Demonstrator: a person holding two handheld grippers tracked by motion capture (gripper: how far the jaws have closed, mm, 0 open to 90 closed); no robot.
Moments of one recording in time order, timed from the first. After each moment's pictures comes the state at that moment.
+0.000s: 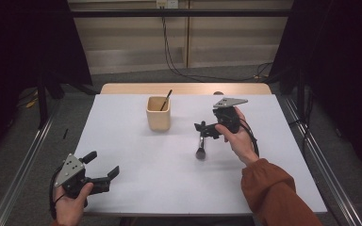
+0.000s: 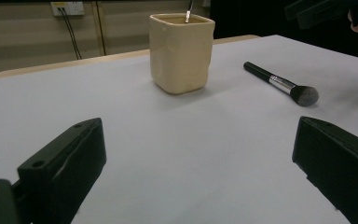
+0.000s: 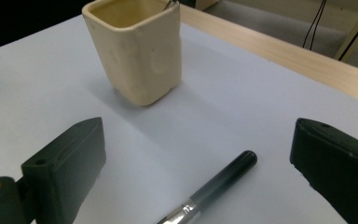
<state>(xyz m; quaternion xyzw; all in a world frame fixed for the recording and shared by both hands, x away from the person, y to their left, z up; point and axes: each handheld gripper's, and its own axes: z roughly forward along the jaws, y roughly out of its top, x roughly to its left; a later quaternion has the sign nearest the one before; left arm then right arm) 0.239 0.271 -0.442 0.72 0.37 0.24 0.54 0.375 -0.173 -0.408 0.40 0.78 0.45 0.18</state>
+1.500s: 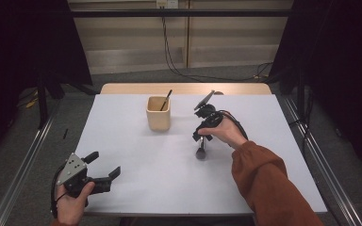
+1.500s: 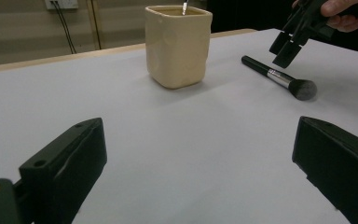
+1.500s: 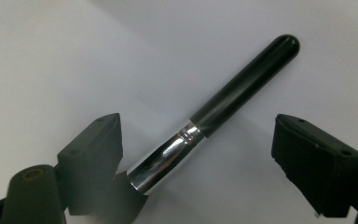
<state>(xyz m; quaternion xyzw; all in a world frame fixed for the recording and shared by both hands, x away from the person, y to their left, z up) 0.243 0.271 -0.445 0.73 0.37 0.23 0.53 0.424 -0.134 -0.430 0.47 0.87 0.15 0.03</state>
